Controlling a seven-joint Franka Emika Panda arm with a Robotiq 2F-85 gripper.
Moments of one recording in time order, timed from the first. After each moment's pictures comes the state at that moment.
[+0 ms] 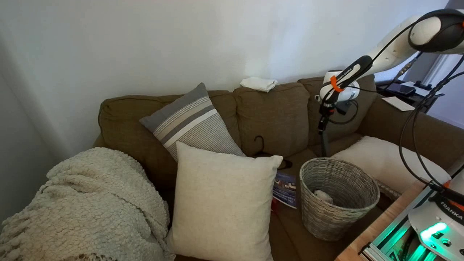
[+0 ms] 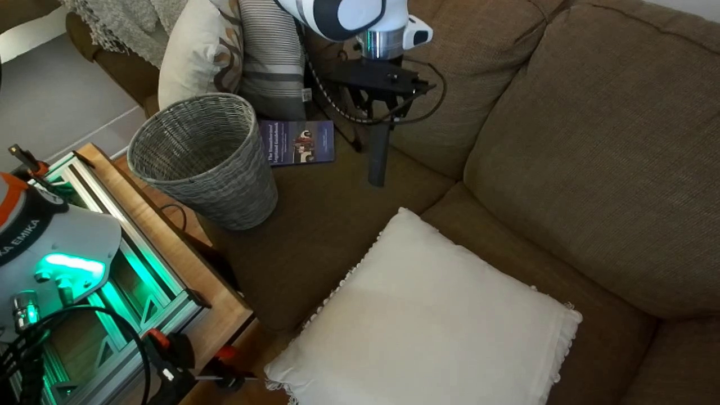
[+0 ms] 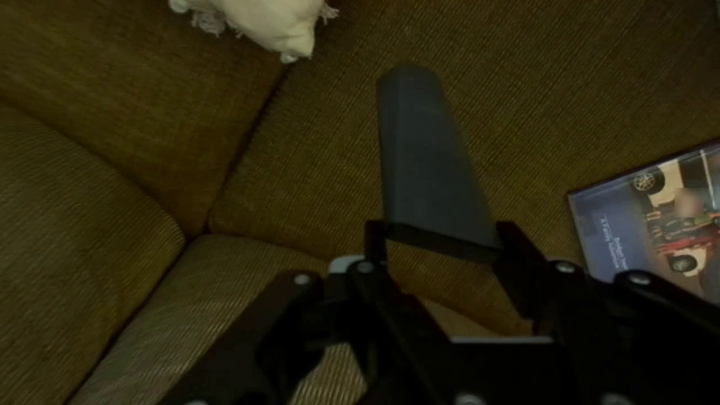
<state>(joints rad) -0.39 0.73 0.04 -1.84 -0.17 2.47 -0.62</state>
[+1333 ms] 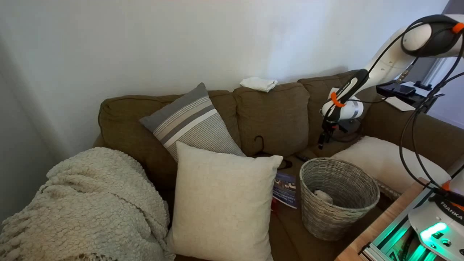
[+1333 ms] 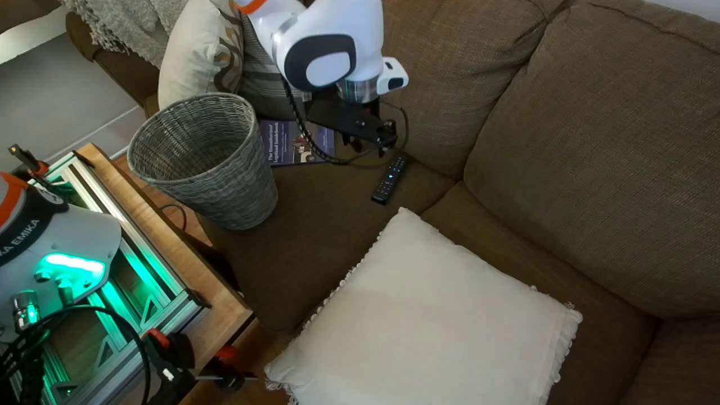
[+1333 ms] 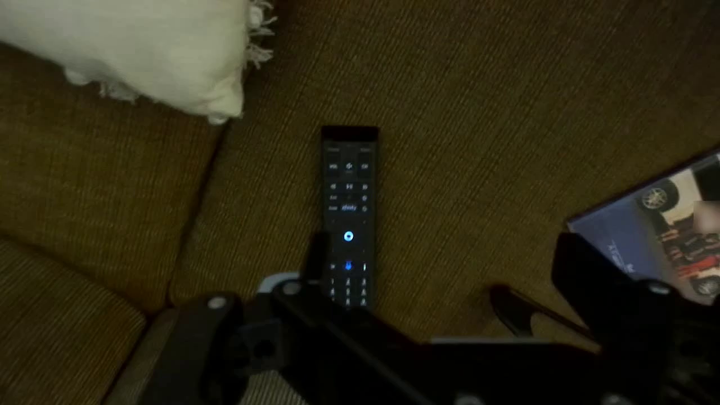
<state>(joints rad) -0.33 0.79 -0.02 -2.01 -0.05 2.72 -0.58</state>
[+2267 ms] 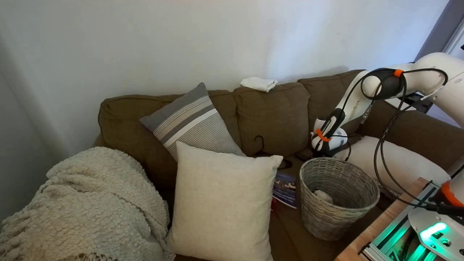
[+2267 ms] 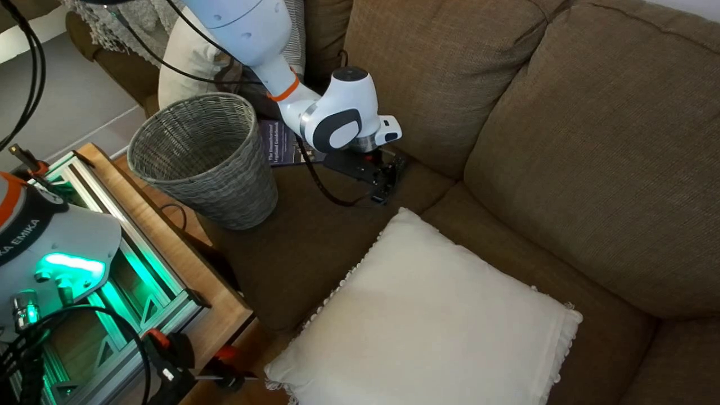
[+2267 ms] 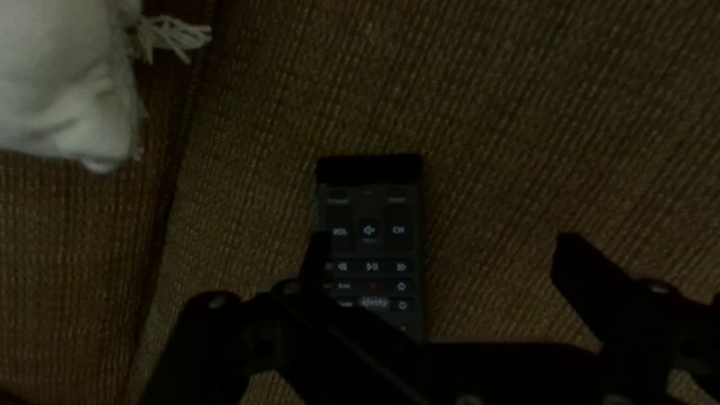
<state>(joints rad) -0.21 1.24 -0.12 -1.69 -0.13 2.90 -0.33</state>
